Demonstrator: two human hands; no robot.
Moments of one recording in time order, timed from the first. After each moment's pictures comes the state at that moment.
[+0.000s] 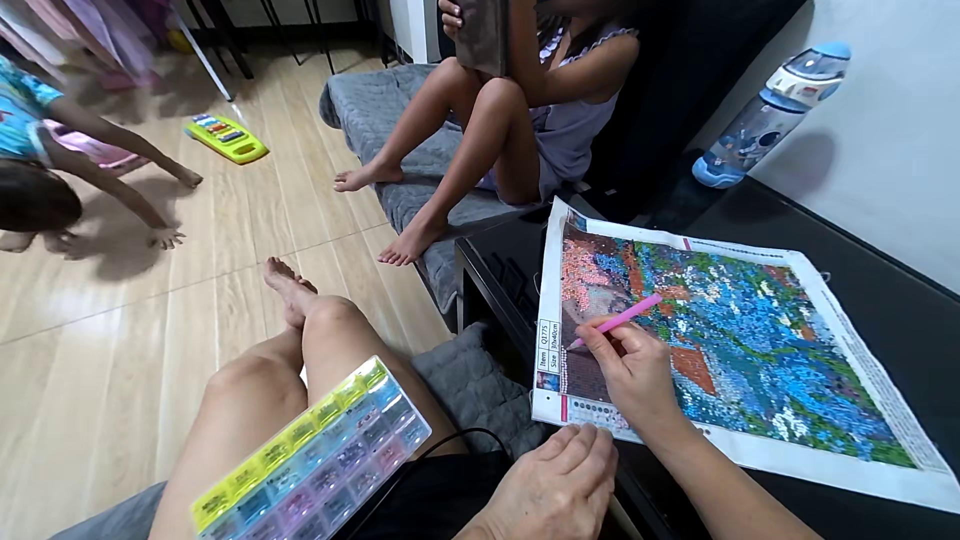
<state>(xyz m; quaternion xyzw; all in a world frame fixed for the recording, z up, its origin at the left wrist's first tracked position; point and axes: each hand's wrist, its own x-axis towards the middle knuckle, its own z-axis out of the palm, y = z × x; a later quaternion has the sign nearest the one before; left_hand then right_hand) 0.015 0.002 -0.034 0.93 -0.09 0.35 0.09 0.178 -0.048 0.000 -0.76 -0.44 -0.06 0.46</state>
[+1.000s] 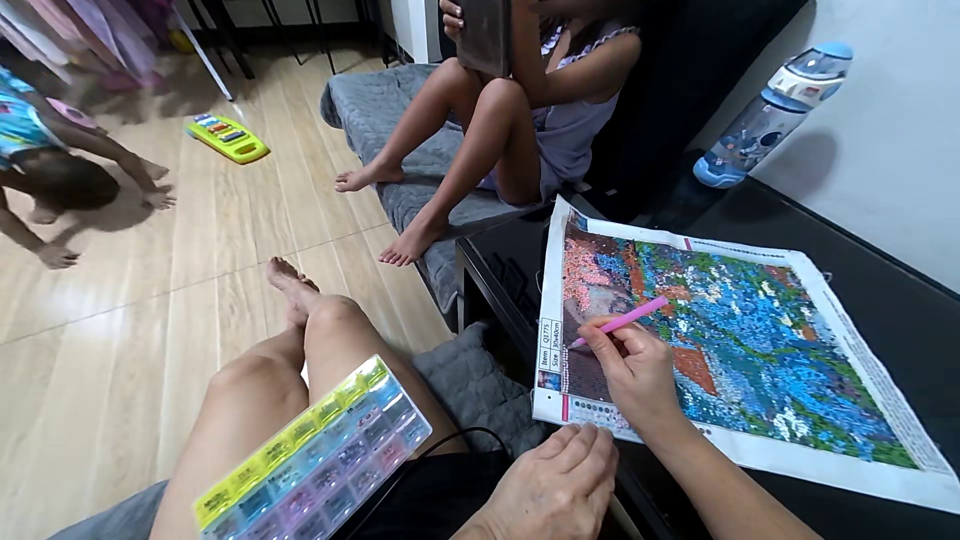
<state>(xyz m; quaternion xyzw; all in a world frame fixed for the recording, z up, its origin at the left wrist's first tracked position) 0.015 0.003 -0.034 0.93 -0.10 0.35 0.09 0.176 -0.048 0.002 -0.76 -0.45 -0.07 0.46</state>
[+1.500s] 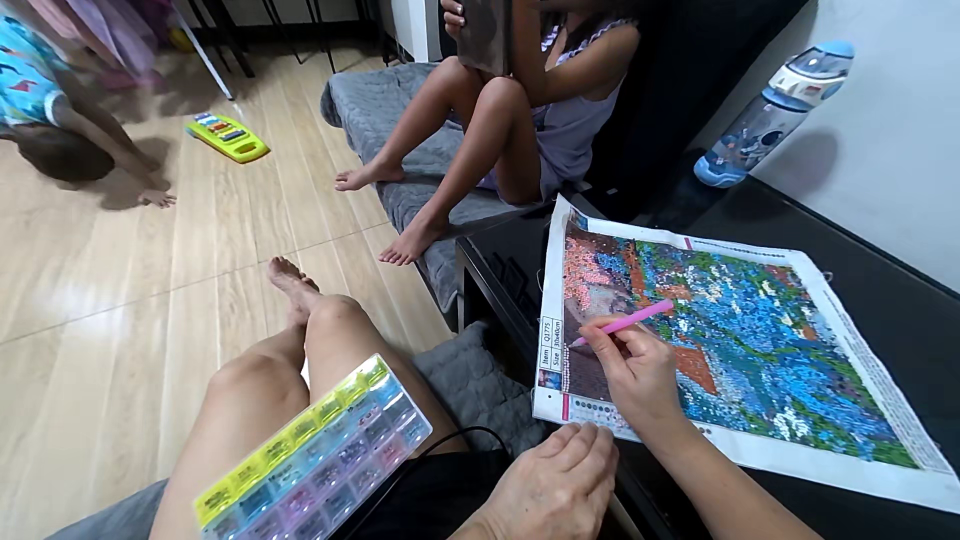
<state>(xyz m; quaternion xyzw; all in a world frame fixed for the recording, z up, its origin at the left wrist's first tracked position) 0.015 0.004 -0.033 0.93 -0.10 0.35 0.09 0.176 -0.049 0.003 -0.75 -0.46 -0.09 0.46</state>
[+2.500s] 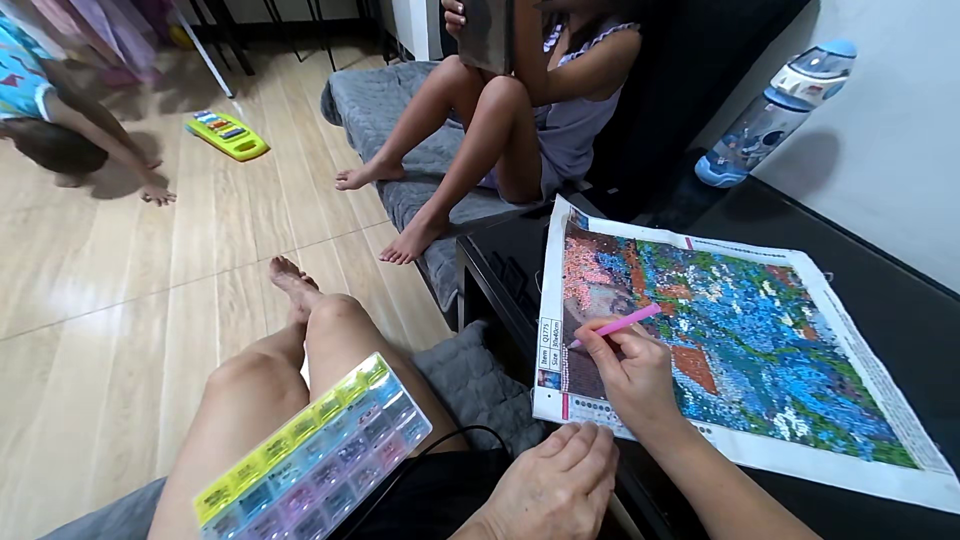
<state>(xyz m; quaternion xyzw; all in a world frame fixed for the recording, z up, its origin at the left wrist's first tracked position) 0.015 0.003 -0.034 0.93 -0.10 0.35 0.10 0.176 -0.049 -0.004 -0.76 -0.47 -0.09 0.45</state>
